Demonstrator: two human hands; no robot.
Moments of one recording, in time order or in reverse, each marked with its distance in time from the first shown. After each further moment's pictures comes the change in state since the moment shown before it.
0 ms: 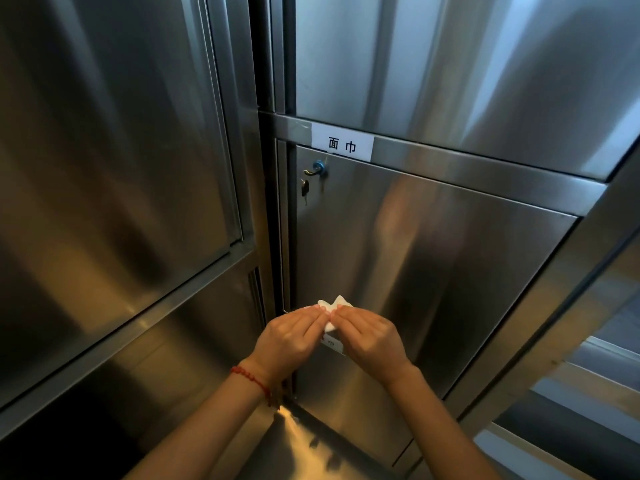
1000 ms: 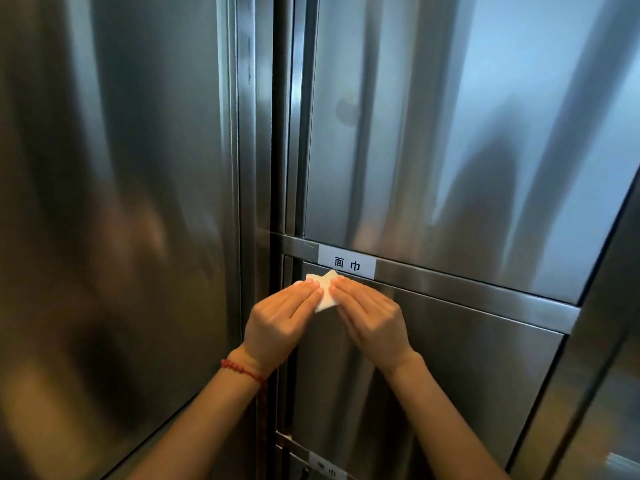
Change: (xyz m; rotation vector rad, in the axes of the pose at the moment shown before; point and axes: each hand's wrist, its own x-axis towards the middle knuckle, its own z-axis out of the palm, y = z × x) left_hand 0.126 -0.113 -0.073 0.175 0.484 0.115; right_hand 0.179 0.050 -0.042 -0.220 0.364 -0.089
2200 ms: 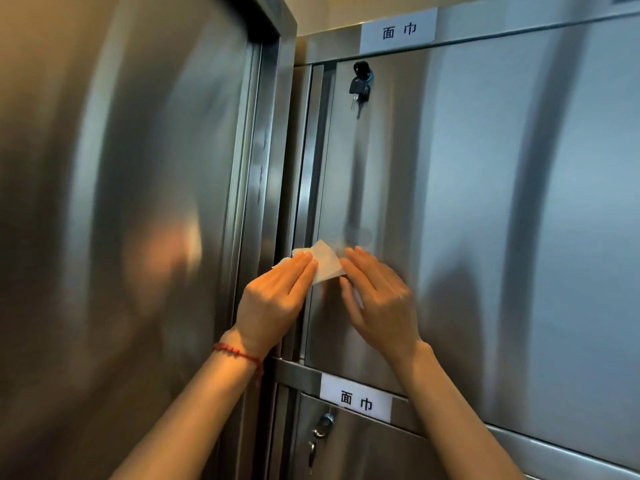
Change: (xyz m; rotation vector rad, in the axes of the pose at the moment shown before) left_hand 0.141 -0.134 0.026 0.230 0.274 0.120; right_hand 0.168 0.082 0.027 -0.288 0.212 -0.031
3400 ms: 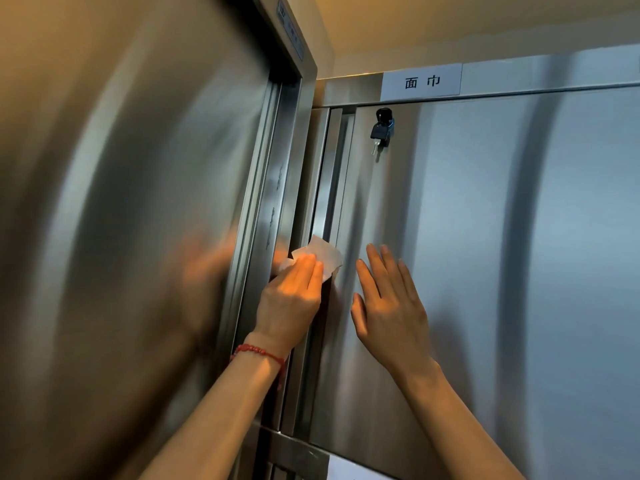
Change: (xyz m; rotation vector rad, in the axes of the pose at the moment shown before) left_hand 0.036 -0.042 0.053 0.129 -0.110 -0.154; right_hand 0.039 0.031 0.049 -0.341 -0.229 0.029
